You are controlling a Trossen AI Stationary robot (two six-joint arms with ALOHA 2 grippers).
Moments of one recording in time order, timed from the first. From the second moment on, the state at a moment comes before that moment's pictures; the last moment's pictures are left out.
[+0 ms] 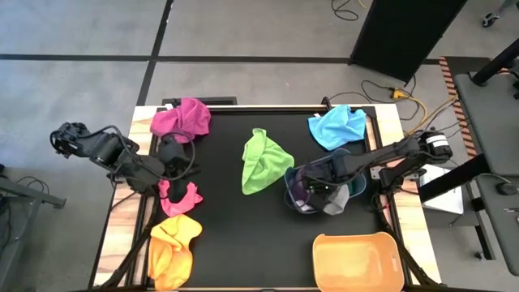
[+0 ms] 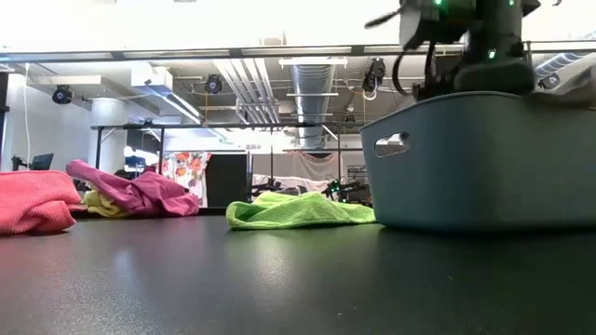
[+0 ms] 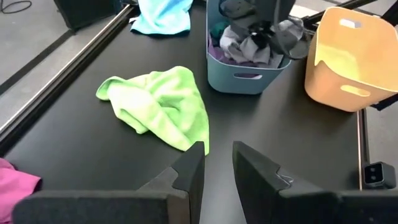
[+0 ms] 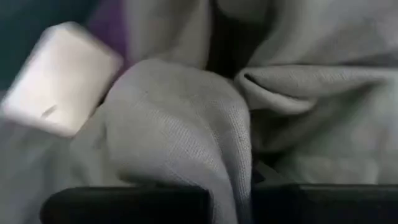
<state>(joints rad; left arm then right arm) -0.45 1.04 1.38 -1.14 -0.54 -0.66 0.11 1.51 0.94 -0.90 -0.01 0.67</state>
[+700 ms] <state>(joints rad) -0.45 1.04 1.38 -1.14 -0.54 -0.64 0.11 1.40 1.41 -1.51 -0.08 0.93</state>
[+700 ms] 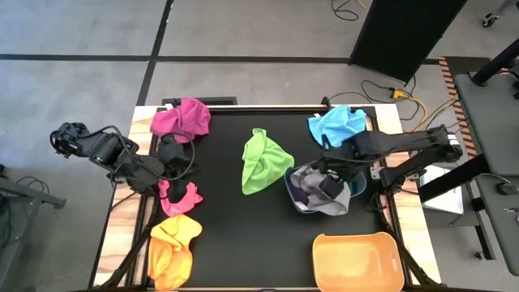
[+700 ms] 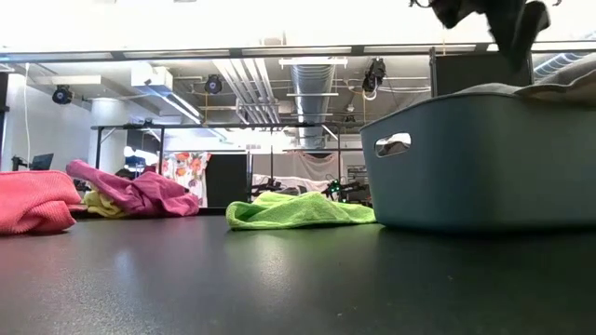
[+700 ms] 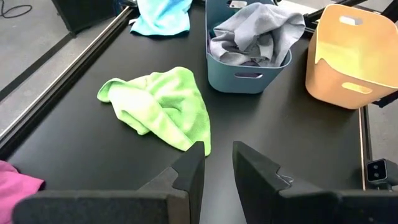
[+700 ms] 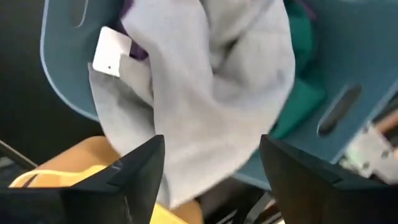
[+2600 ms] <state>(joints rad) -0.44 0.99 1.34 -1.24 -0.43 -0.71 0.05 1.37 1.35 -1.32 -0.06 0.89</state>
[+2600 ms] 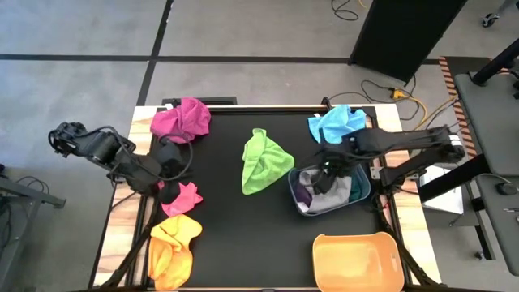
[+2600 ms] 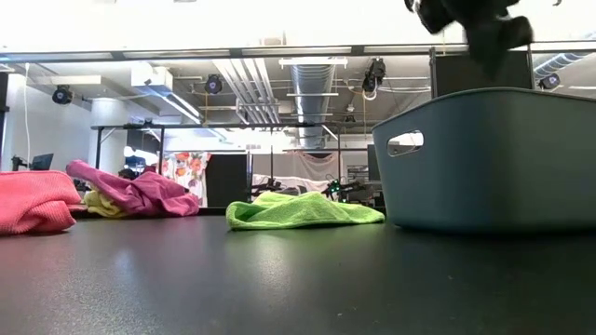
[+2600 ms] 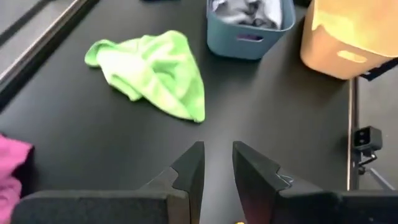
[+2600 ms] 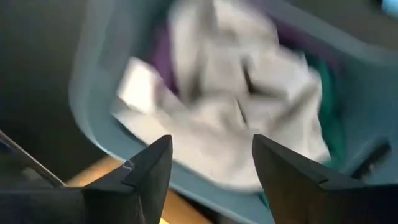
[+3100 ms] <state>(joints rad) -0.46 1.03 0.97 -1.10 -0.02 -1.01 0.07 1.36 1.36 -0.79 0.24 0.72</state>
